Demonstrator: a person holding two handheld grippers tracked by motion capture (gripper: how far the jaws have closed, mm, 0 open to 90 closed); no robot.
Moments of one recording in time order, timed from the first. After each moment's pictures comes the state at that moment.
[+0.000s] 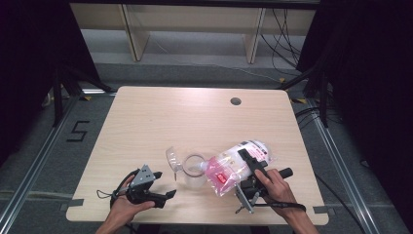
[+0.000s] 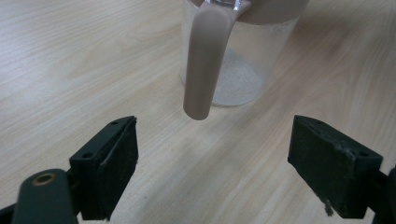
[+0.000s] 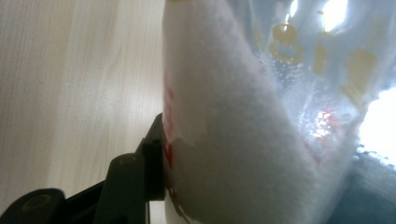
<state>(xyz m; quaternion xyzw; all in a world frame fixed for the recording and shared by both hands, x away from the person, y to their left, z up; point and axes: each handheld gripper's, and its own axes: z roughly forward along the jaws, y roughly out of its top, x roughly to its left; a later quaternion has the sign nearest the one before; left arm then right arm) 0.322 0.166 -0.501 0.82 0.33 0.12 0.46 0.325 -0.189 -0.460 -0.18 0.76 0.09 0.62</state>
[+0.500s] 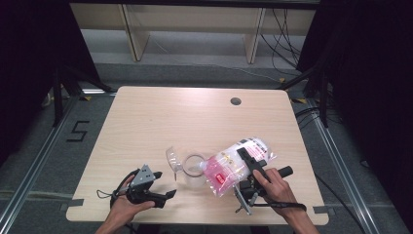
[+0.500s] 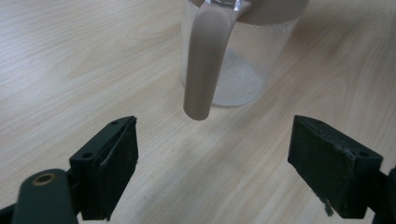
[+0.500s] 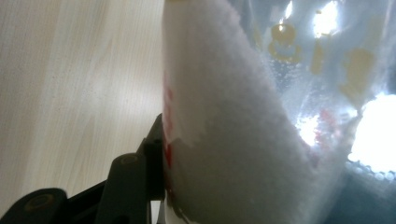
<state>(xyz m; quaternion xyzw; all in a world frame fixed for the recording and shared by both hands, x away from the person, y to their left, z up) 0.322 0.166 -0.501 0.82 0.33 0.12 0.46 0.322 -0.187 -0.458 -0.18 0.74 0.06 0.64</state>
